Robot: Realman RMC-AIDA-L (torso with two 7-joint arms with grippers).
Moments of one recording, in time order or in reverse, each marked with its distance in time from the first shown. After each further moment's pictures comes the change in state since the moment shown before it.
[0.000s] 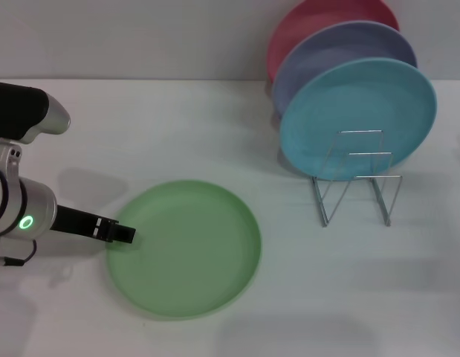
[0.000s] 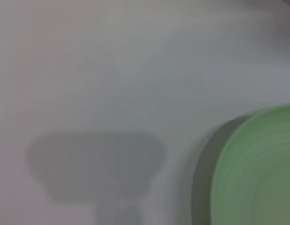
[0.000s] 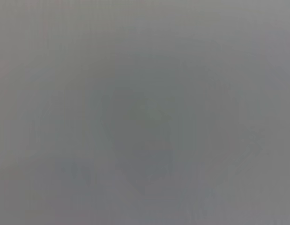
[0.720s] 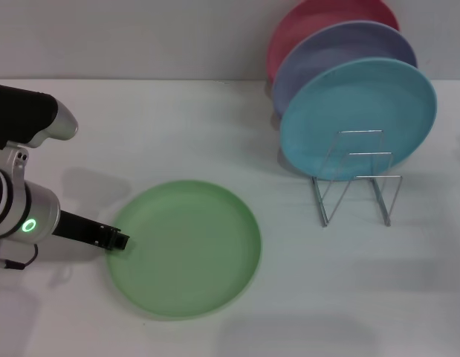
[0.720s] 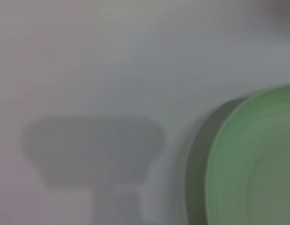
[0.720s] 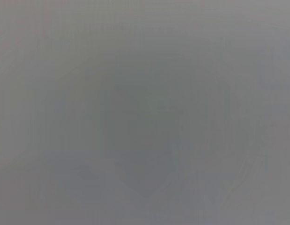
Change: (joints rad) left arm -0.034 0.000 -0.011 0.044 -0.003 -0.037 0.026; right arm -0.002 0.000 0.000 0.000 -0.002 0.000 0.000
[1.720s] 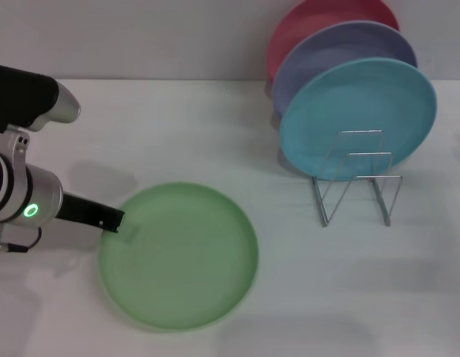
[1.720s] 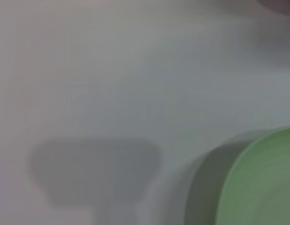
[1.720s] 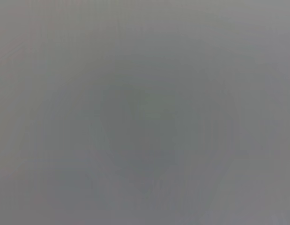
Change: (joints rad) left arm 0.000 -0.002 -0.006 -0.051 -0.005 0.021 0.025; right arm 0.004 0.000 0.000 0.005 0.004 0.023 0.000
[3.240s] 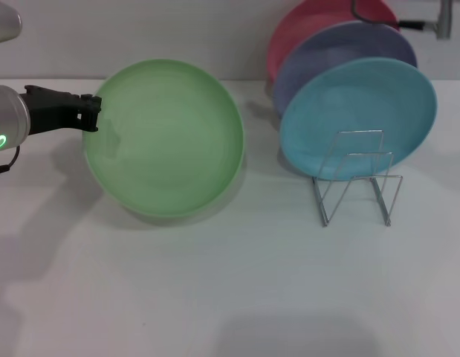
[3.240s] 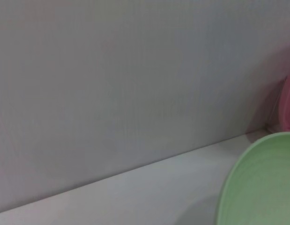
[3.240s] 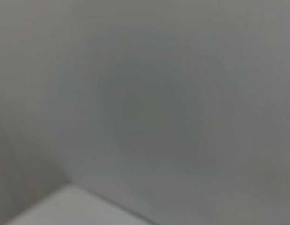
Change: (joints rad) left arm 0.098 -0.001 -0.050 -0.138 -0.076 0.356 0.148; right arm 0.440 -0.124 -0.010 0.984 -1.979 -0.340 2.218
